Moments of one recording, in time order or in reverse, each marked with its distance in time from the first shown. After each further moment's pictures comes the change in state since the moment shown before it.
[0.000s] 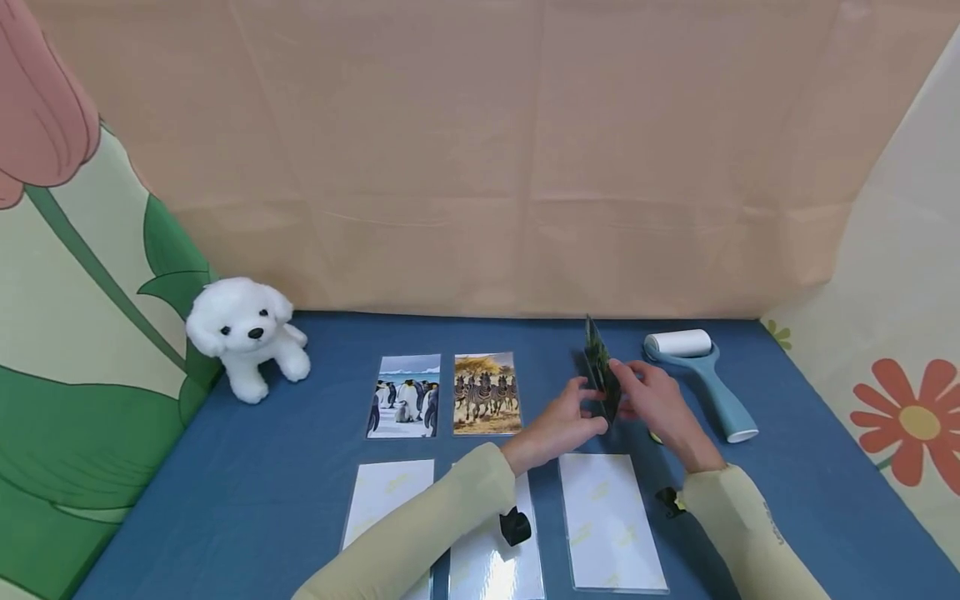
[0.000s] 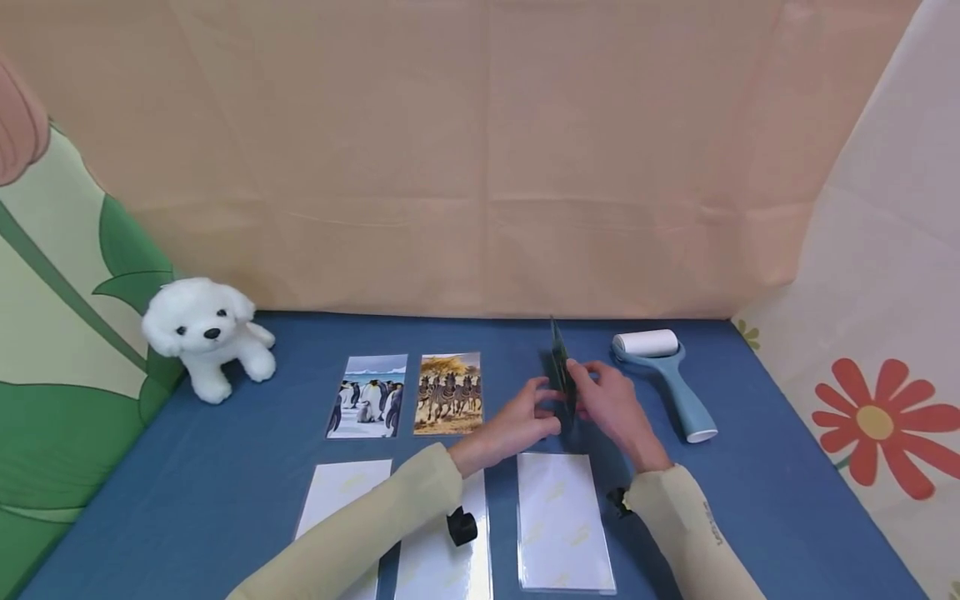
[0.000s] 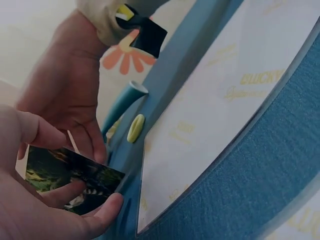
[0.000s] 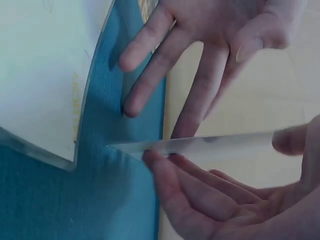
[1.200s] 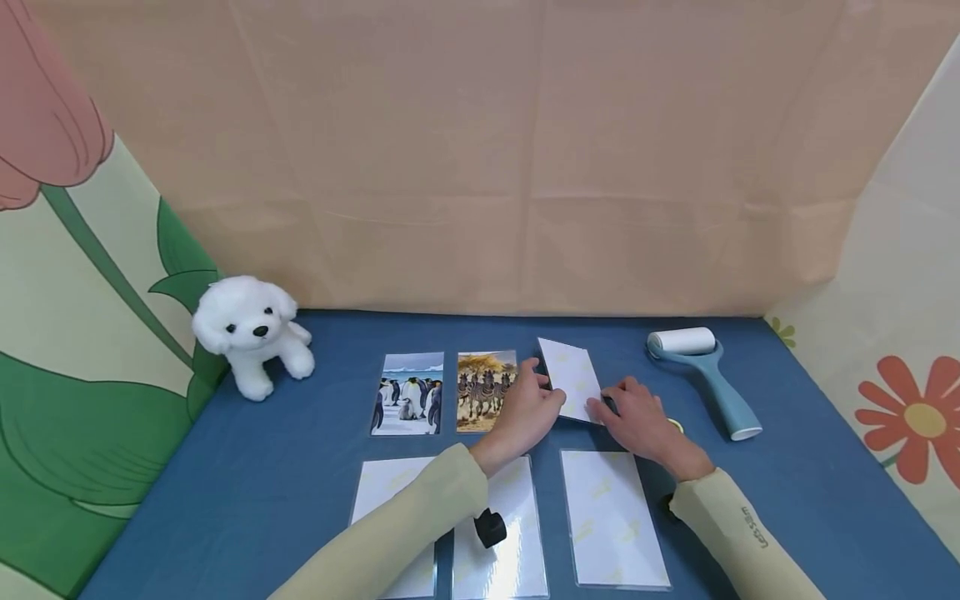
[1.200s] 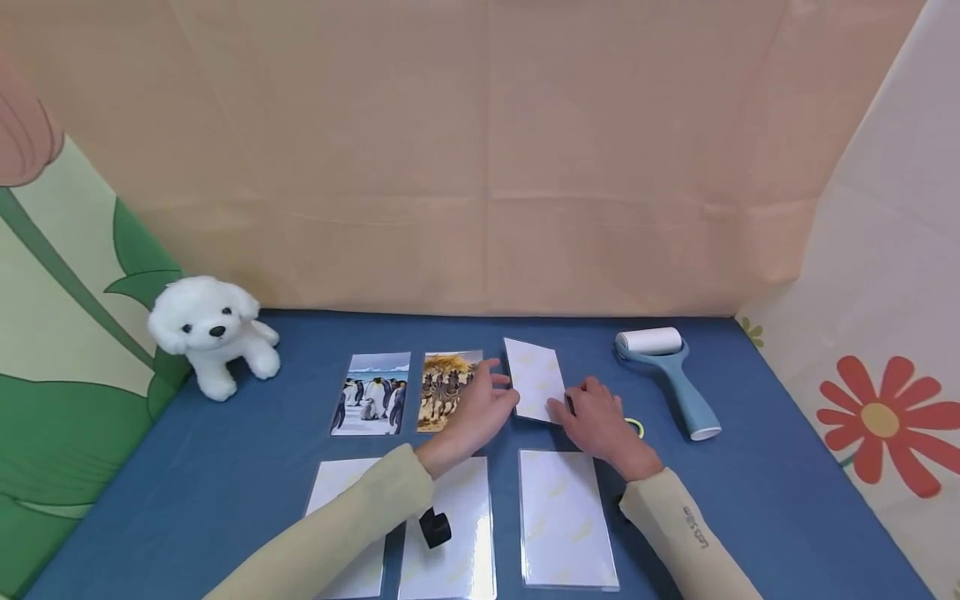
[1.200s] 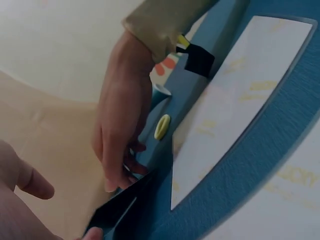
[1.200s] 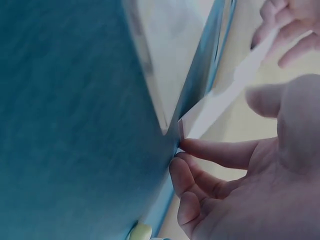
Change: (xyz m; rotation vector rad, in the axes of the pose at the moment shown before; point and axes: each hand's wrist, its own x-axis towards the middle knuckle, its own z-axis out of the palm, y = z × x) left_hand -0.022 0.006 -0.031 0.133 0.375 -0.019; right_hand 0.004 0.026 0.031 -0.557 -0.045 -0.258
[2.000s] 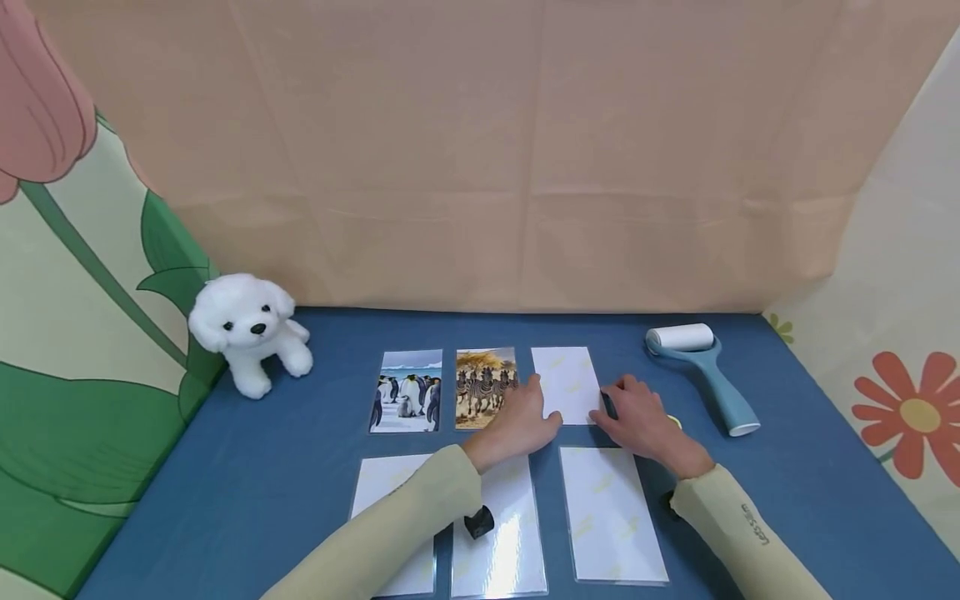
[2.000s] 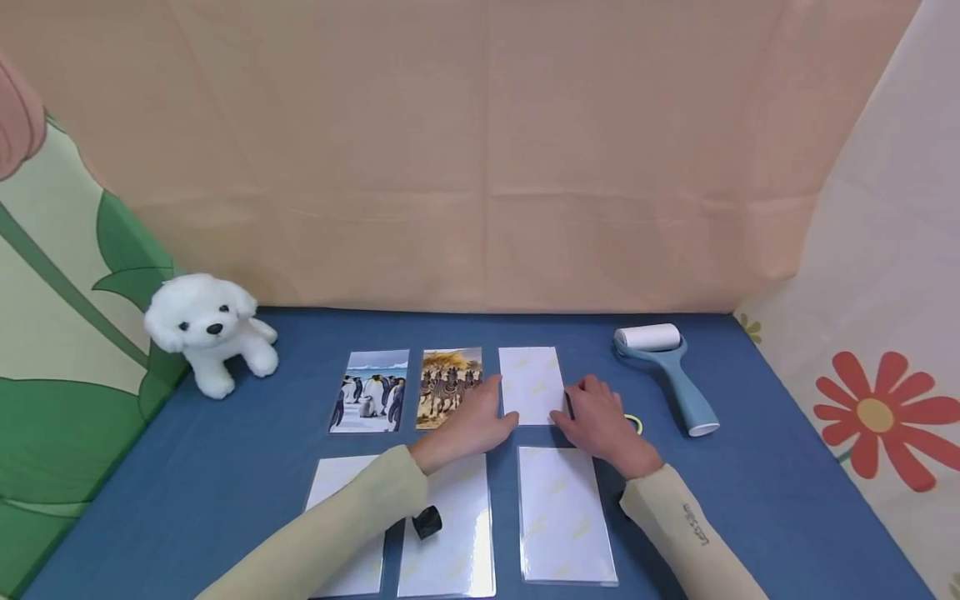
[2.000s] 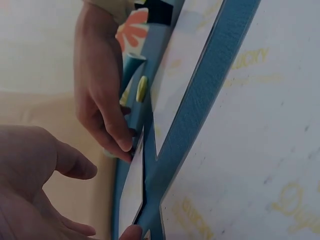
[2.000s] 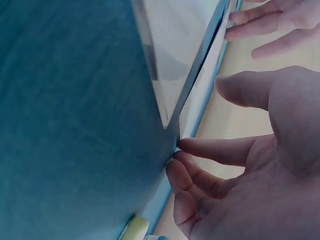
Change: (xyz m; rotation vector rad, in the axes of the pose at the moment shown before) left_hand 0.001 -0.016 -0.005 0.474 -0.166 0.065; right_hand -0.002 0.000 0.002 -0.131 0.020 -0.044
